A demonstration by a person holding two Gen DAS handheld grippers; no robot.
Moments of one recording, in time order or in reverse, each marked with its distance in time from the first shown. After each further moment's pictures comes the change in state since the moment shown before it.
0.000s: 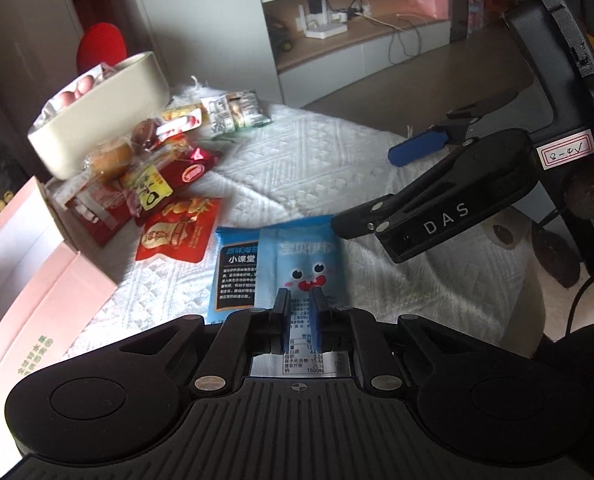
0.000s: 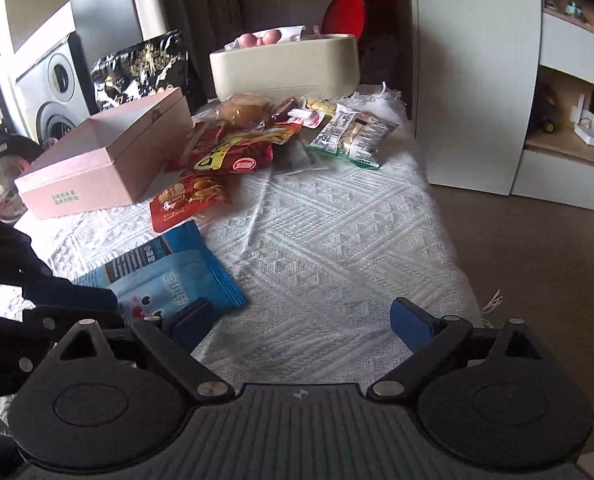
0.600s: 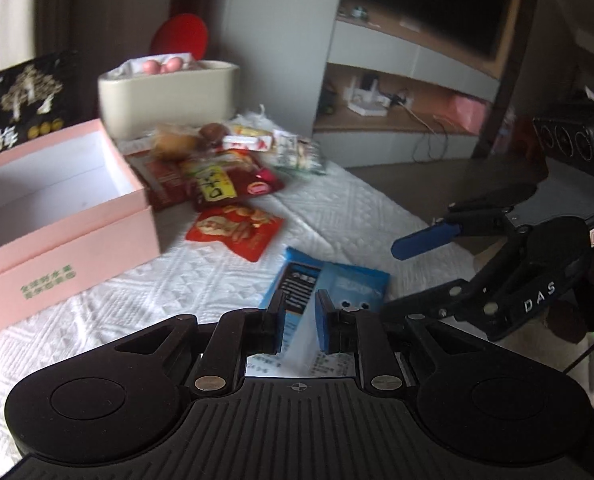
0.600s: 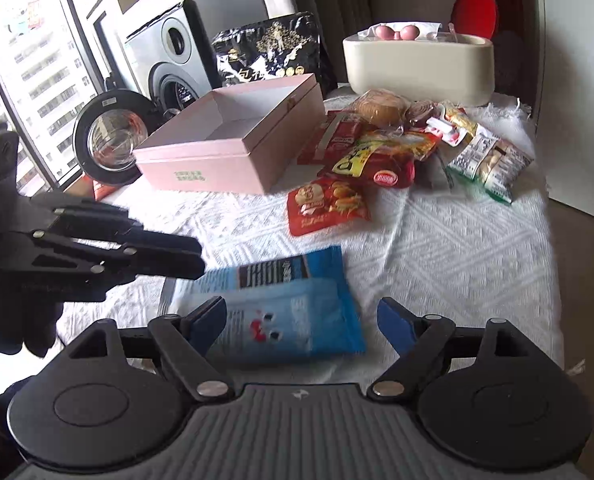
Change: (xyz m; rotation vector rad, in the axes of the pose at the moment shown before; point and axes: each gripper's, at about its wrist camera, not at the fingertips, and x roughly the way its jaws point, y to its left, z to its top) left arm -0.037 0.056 -0.032 -0.317 -0.188 -0.070; right arm -0.016 0.039 0.024 -0.241 0.151 0.300
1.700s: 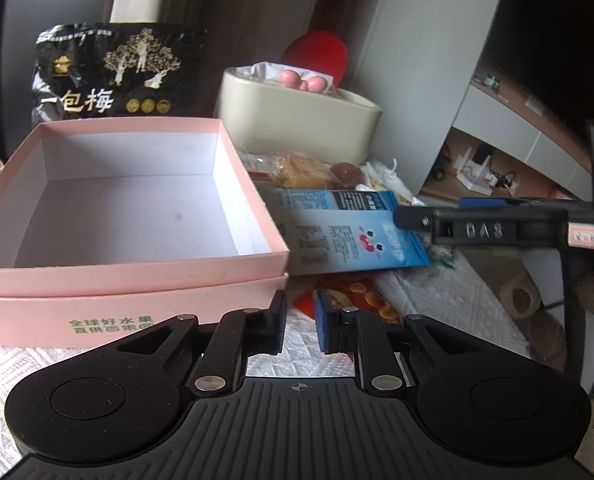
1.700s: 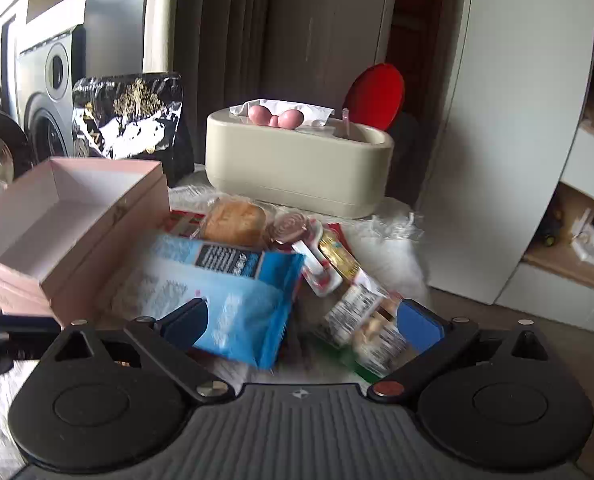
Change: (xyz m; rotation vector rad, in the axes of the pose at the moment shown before) left arm 0.037 0.069 0.026 -0.377 -0.130 0.220; right arm 0.084 -0.061 0.127 0.040 -0.196 -0.344
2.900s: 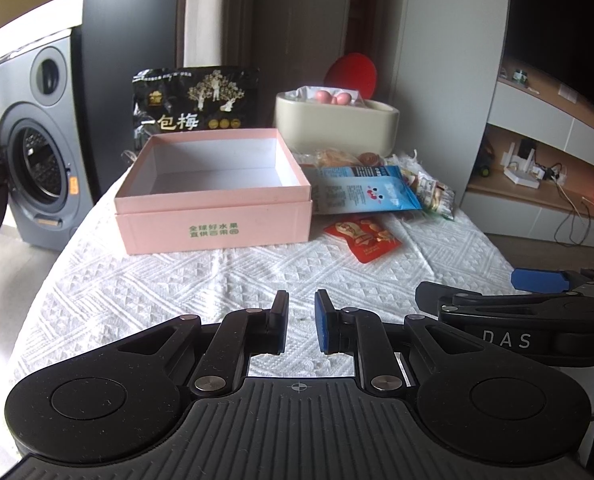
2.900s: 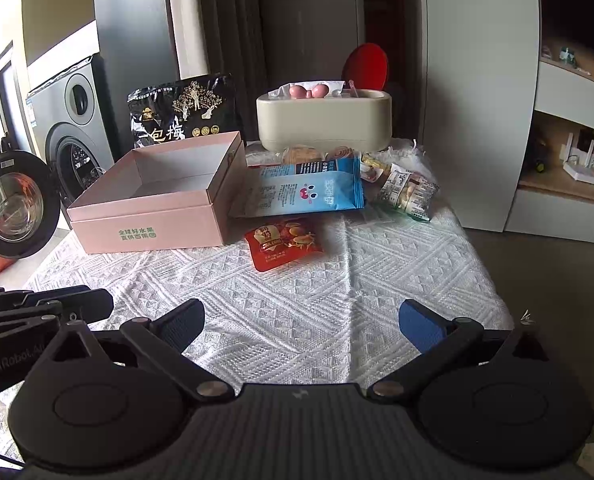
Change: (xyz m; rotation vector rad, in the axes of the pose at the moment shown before) left arm -0.126 -0.053 -0.075 0.068 -0.079 0.246; right arm -0.152 0.094 -0.112 0.116 -0.018 -0.056
